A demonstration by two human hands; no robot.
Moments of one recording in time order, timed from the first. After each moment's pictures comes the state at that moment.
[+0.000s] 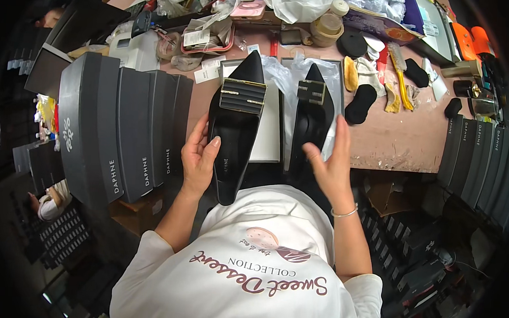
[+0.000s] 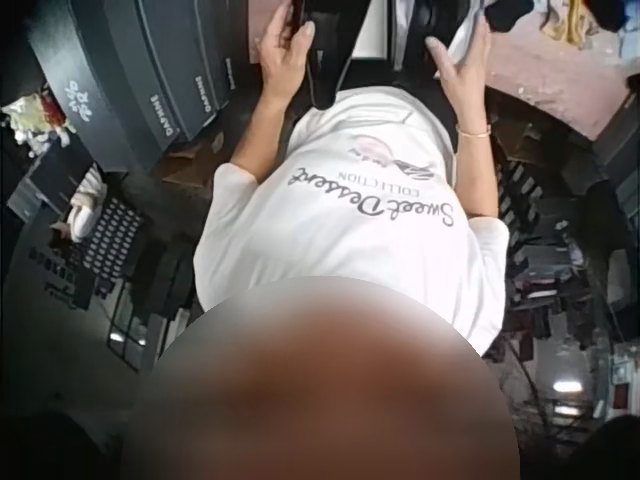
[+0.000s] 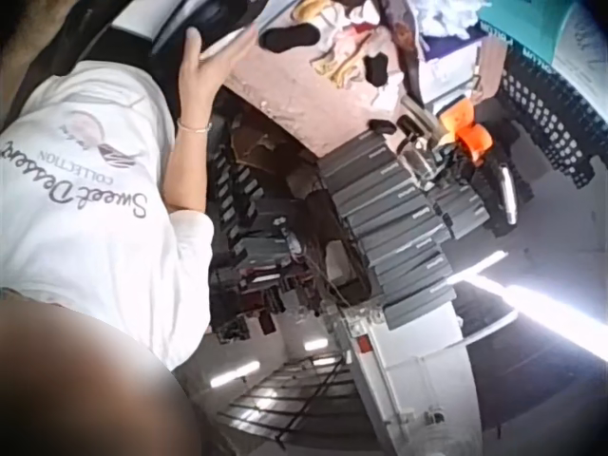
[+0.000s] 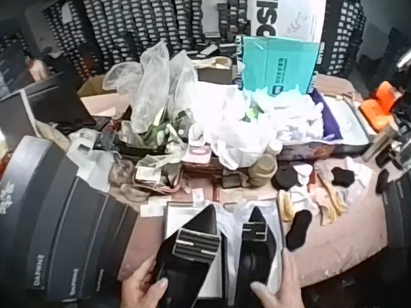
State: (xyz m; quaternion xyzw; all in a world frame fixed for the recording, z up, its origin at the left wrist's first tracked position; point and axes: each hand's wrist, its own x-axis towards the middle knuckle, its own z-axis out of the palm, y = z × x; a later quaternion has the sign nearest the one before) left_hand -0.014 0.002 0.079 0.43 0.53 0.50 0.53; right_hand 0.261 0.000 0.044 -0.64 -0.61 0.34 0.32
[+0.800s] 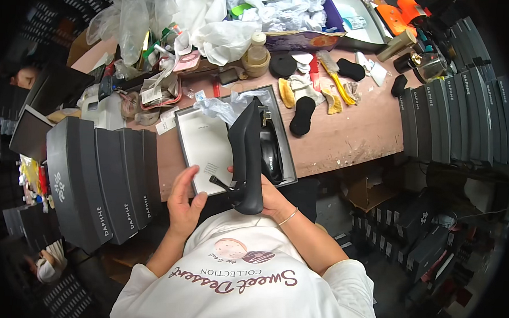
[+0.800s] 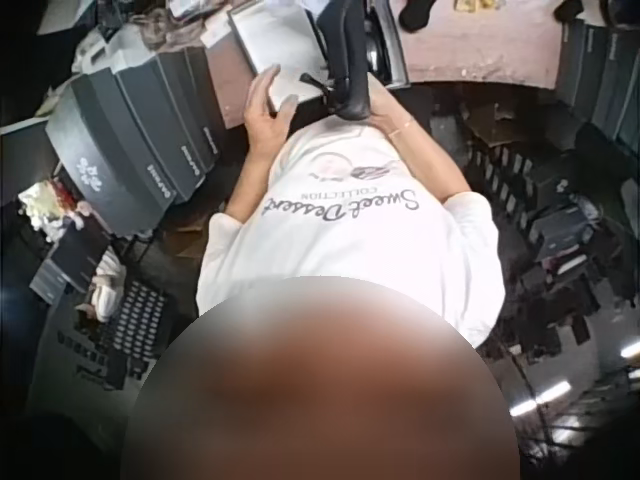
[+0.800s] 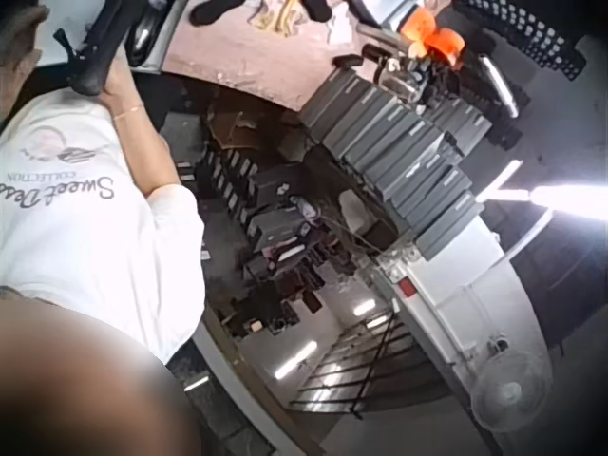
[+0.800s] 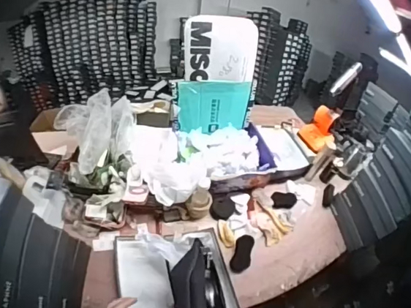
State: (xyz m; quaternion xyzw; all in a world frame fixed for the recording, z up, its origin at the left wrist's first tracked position) left_hand 0.009 -0.016 0.095 0.61 0.52 0.40 0.46; right_hand 0.224 -0.024 0.051 -0.30 -0.05 0.84 0.44
